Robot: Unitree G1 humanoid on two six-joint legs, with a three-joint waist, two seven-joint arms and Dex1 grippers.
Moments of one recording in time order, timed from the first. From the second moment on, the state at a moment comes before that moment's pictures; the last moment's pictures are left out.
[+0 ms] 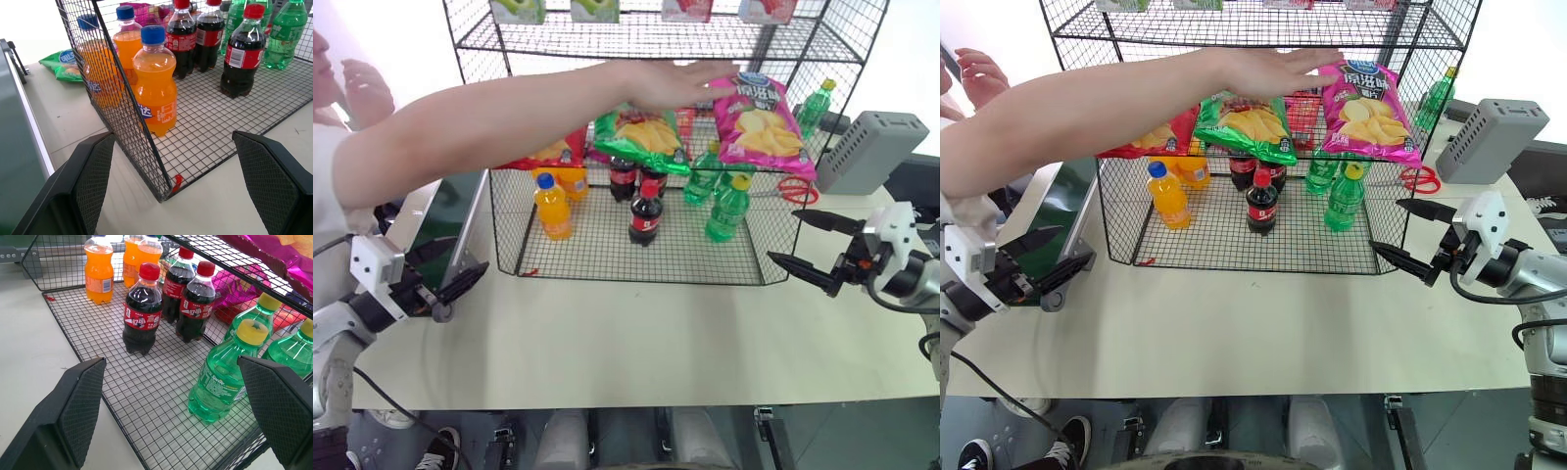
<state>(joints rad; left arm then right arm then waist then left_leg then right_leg) 0.07 0.72 0.48 -0.08 -0.55 0.21 -0.96 -0.12 -0.83 -0.36 -0.03 0.51 0.15 1.11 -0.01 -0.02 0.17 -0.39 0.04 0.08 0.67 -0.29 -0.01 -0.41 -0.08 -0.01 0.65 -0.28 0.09</state>
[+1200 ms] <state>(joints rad) 0.07 0.71 0.48 -0.09 -0.58 0.18 -0.96 -0.15 -0.83 -0.33 -0.01 0.51 0.13 1.11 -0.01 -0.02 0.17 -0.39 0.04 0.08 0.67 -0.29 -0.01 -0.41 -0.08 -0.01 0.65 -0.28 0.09</state>
